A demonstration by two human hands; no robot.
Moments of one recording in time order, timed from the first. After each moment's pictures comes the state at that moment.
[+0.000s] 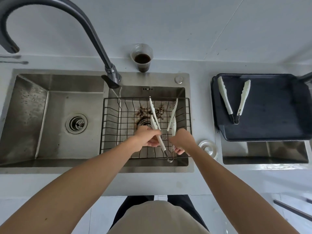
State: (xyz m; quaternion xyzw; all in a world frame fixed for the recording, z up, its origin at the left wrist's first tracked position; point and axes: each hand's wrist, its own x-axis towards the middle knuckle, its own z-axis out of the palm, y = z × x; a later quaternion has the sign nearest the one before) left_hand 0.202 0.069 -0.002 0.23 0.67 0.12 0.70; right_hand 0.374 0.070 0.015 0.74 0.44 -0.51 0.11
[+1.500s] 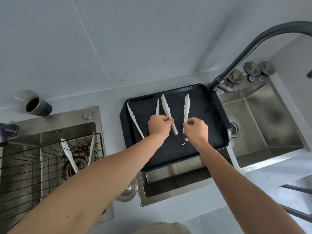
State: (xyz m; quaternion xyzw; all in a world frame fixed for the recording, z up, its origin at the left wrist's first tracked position) left_hand 0.615 0.204 0.016 0.42 0.69 0.23 0.55; right_hand 0.744 0.160 0.040 0.85 0.33 -0.36 -0.21
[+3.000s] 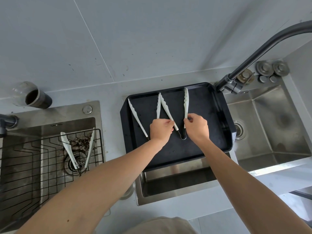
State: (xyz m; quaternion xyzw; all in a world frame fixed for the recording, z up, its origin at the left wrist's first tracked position) left_hand 0.616 0.193 0.003 0.38 0.69 0.25 0.57; right_hand 0.754 0.185 0.019 0.83 0.42 -0.33 -0.13
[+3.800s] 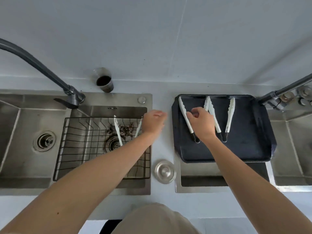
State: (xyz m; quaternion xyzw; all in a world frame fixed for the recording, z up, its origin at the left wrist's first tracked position) left_hand 0.401 0.175 0.040 0.29 0.72 0.34 0.53; right_hand 0.579 0.185 0.068 0.77 0.50 -0.35 -0.18
